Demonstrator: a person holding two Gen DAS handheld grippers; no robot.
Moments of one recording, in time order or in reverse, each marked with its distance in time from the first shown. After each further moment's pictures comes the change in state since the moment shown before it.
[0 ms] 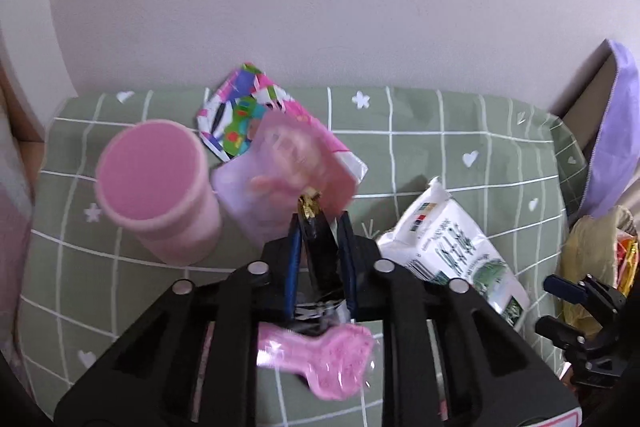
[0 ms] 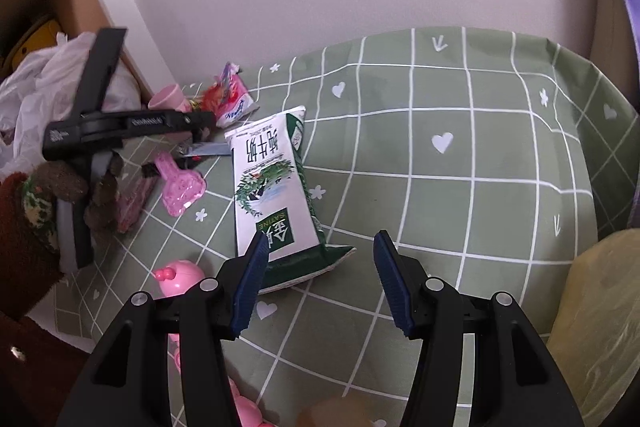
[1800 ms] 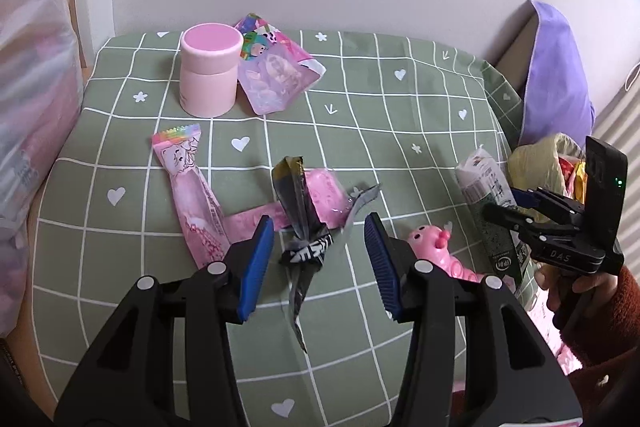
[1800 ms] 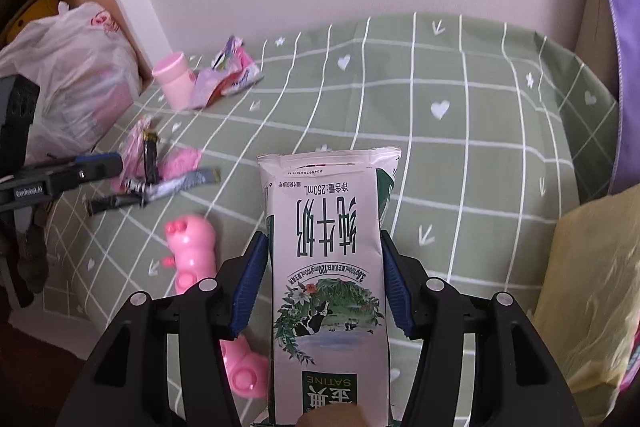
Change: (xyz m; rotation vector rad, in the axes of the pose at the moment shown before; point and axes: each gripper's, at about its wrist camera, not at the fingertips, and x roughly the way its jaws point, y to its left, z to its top) left arm -0.085 -0.006 -0.098 0.043 0.036 -0.111; right arm 0.000 0.034 -0.030 -0.024 0.051 -0.073
